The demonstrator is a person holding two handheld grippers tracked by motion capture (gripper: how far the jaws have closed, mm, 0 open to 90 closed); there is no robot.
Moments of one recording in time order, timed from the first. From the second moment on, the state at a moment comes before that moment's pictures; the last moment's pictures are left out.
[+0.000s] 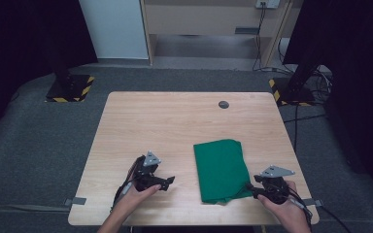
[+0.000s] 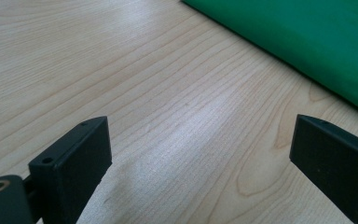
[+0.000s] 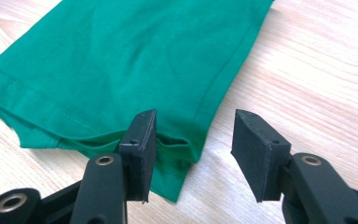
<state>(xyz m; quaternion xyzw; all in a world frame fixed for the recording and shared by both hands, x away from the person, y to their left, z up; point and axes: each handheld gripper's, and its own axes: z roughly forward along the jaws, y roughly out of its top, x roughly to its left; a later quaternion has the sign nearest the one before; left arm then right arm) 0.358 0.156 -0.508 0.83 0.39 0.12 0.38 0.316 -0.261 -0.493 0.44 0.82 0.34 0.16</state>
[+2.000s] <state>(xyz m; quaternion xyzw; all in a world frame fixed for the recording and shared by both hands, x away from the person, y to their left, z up) 0.360 0.160 -0.509 0.83 0.39 0.12 0.38 0.311 -0.219 -0.523 0.41 0.83 0.34 0.15</state>
